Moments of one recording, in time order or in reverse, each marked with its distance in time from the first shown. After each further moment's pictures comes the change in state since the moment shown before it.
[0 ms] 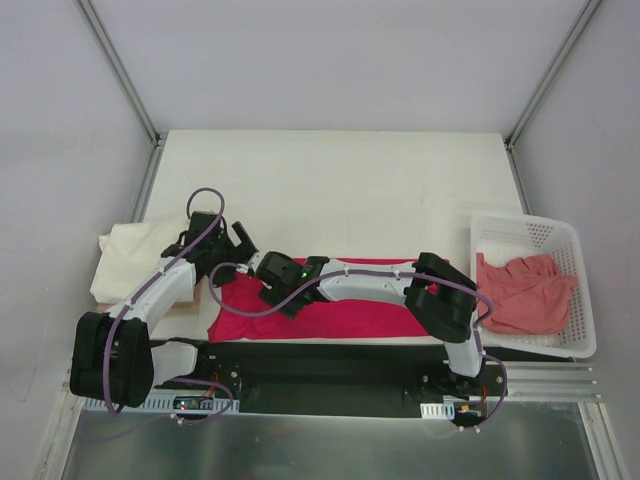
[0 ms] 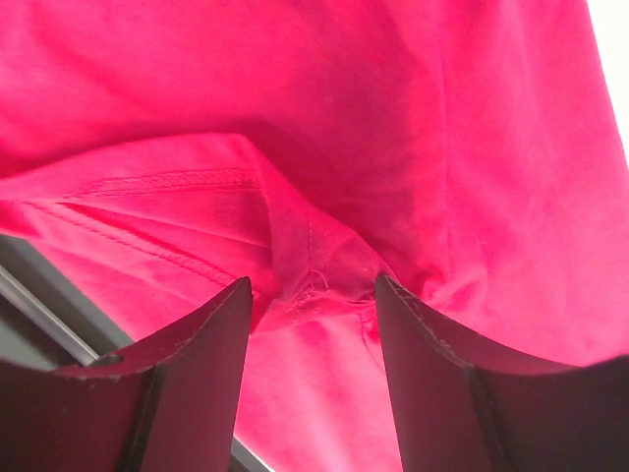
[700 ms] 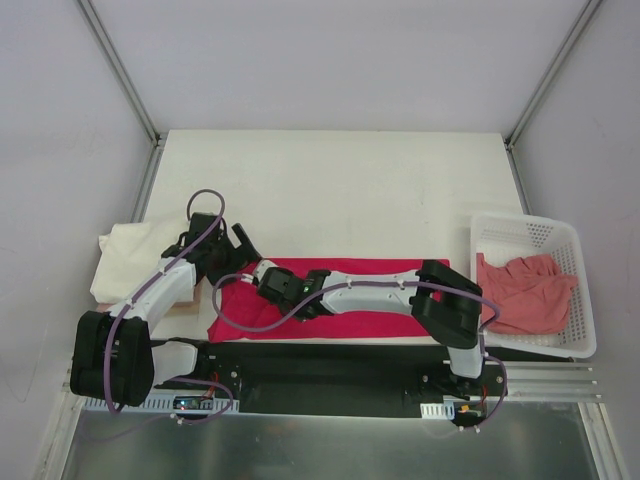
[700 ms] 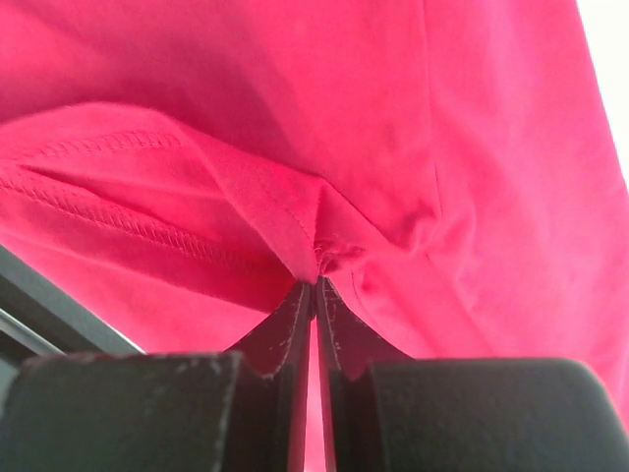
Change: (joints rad) left arm 0.006 0.006 -0.008 0.001 0.000 0.003; right arm 0.062 -0.026 -0.051 -0.030 0.164 0.056
